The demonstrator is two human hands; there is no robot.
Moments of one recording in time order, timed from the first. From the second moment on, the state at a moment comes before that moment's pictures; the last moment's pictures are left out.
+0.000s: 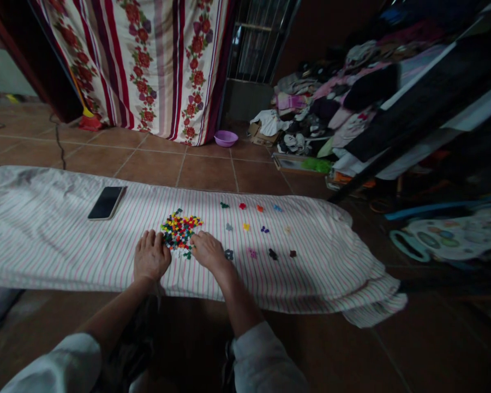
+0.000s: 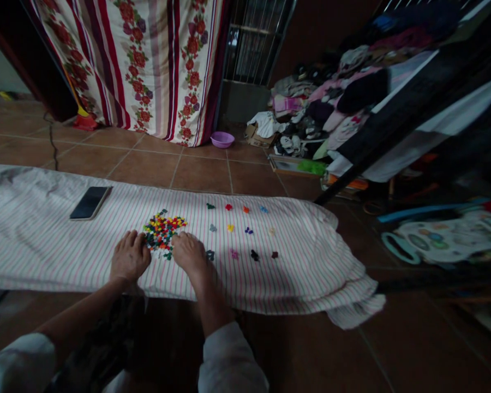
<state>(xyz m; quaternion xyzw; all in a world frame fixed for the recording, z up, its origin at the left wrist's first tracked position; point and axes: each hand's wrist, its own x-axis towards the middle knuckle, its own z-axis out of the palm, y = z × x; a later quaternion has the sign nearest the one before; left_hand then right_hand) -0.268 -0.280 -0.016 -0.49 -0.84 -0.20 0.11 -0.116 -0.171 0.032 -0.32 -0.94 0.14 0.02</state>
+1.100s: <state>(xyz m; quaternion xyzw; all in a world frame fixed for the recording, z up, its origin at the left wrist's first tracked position) -0.270 -0.282 -0.018 -0.50 -0.84 -0.15 0.13 0.069 -0.076 0.024 -0.57 -0.71 0.16 0.38</state>
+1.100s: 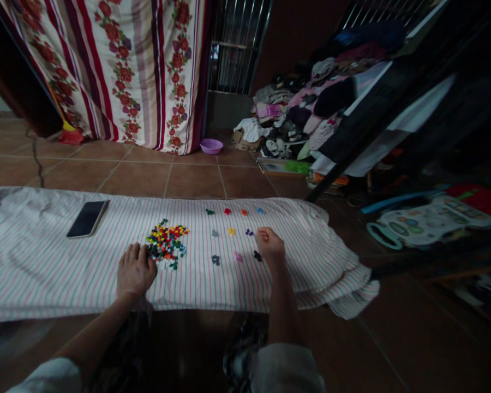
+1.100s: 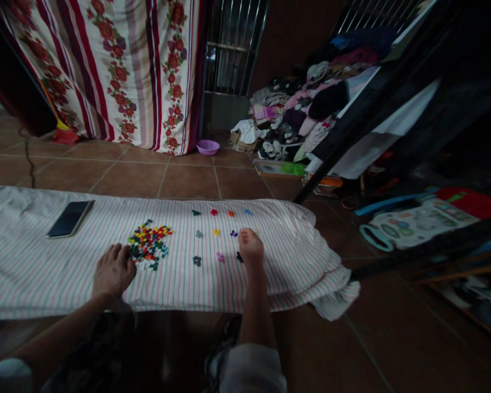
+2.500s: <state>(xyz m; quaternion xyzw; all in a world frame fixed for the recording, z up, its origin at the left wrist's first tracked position) -0.267 -0.281 -0.014 -0.49 -0.85 -0.18 0.11 0.135 -0.027 0.004 -0.73 -0.60 0.19 0.27</state>
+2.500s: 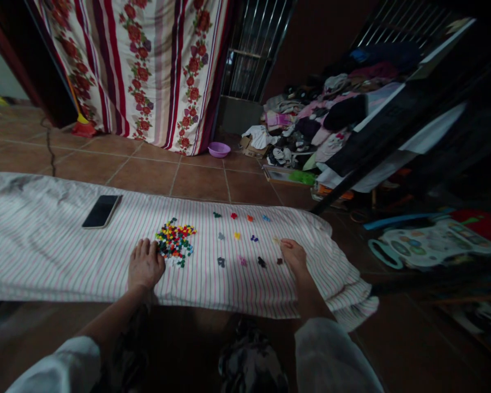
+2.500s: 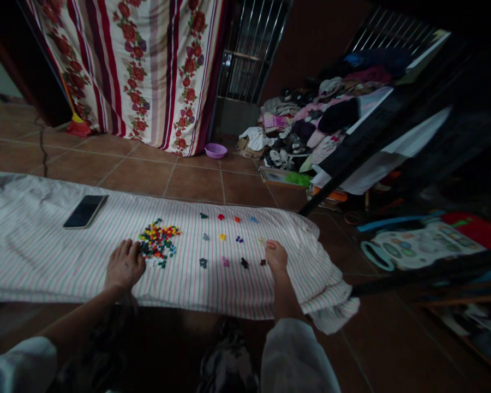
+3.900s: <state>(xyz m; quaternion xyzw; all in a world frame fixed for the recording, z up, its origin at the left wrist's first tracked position) -0.269 -0.284 -0.013 -0.49 -0.84 -0.20 0.08 -0.138 -0.170 0.006 -0.38 -0.90 0.18 0.15</state>
